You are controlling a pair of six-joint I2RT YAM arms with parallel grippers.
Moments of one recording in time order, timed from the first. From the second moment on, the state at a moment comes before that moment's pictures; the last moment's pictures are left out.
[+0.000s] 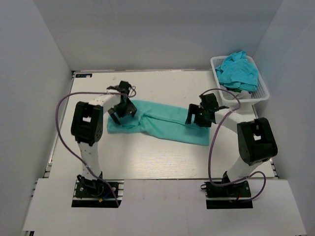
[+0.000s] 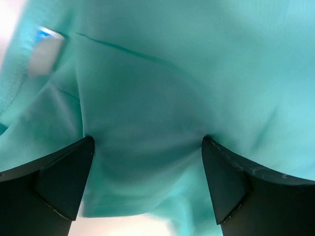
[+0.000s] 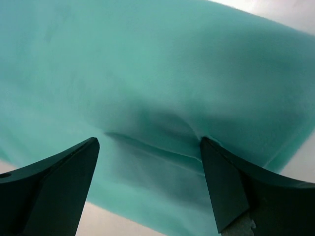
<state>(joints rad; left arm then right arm) -0.29 2.00 1.42 -0.81 -0.18 -0.89 0.30 1.68 0.95 -0.28 -0.14 0.38</state>
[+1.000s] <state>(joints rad) -0.34 2.76 2.41 -0.04 0.10 -0.84 0.98 1.80 1.15 -0.54 -0.45 -0.03</state>
